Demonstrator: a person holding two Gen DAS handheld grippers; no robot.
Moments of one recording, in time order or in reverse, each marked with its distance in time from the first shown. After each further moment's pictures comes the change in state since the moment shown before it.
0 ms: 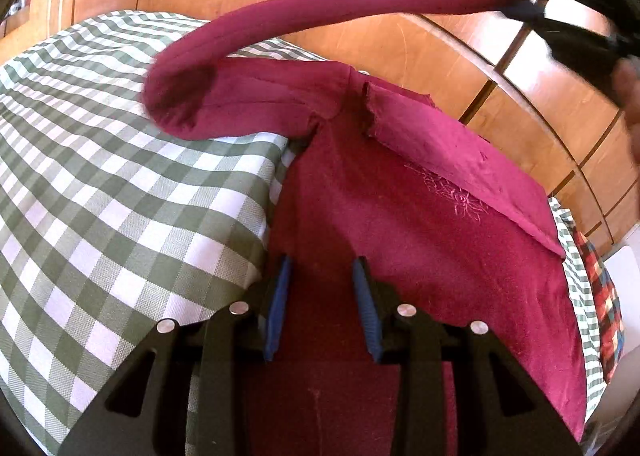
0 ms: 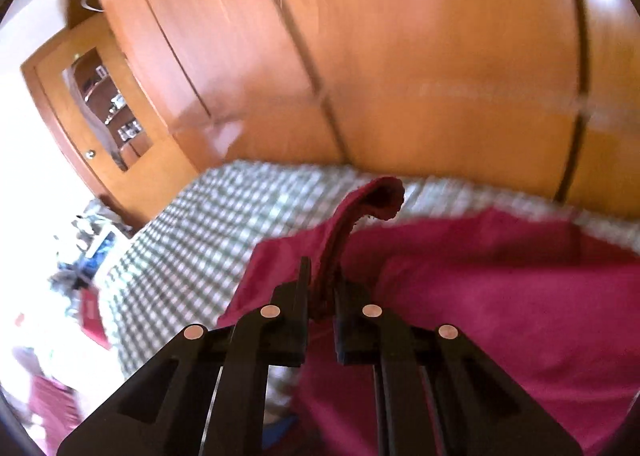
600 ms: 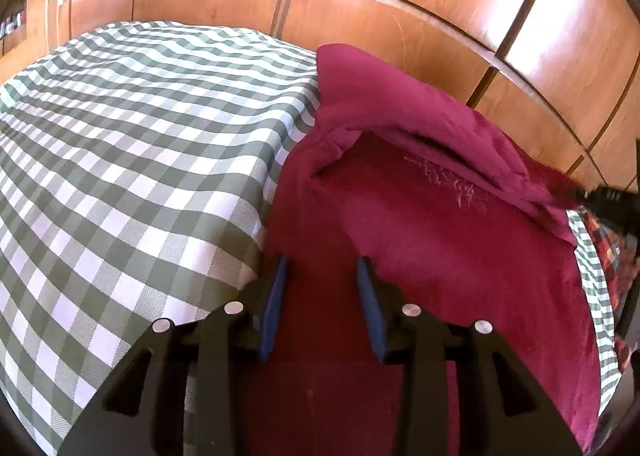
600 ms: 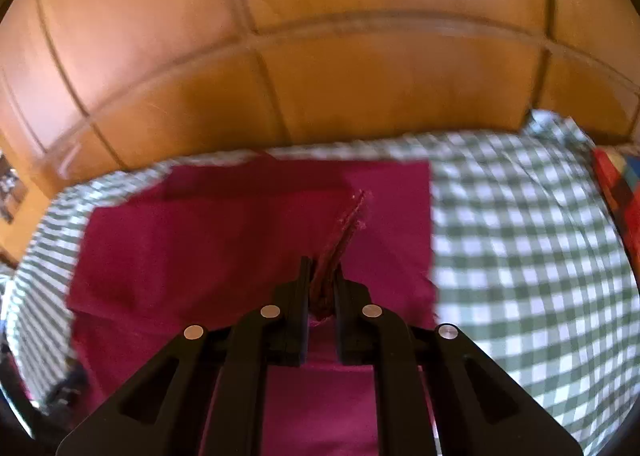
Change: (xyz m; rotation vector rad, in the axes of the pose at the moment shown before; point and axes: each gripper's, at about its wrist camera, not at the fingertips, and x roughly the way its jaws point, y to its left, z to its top) left arm 0.001 -0.013 -0.002 0.053 0.011 0.053; right arm -0.073 -0.240 -0.082 0.261 0.062 -0.469
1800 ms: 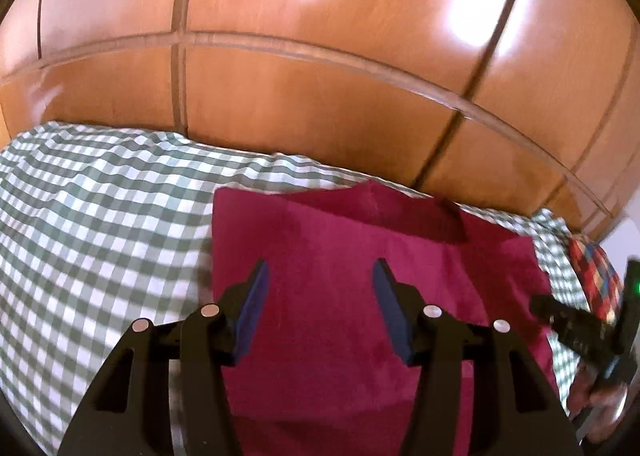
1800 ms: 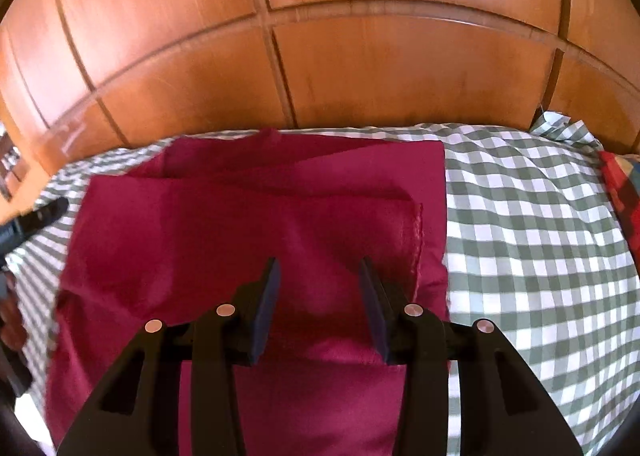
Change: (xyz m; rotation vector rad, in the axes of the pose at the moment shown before) left arm 0.045 -0.077 0.161 0.131 -0.009 -0.063; right arm 0.004 0.017 -0.007 -0.076 0.002 0.006
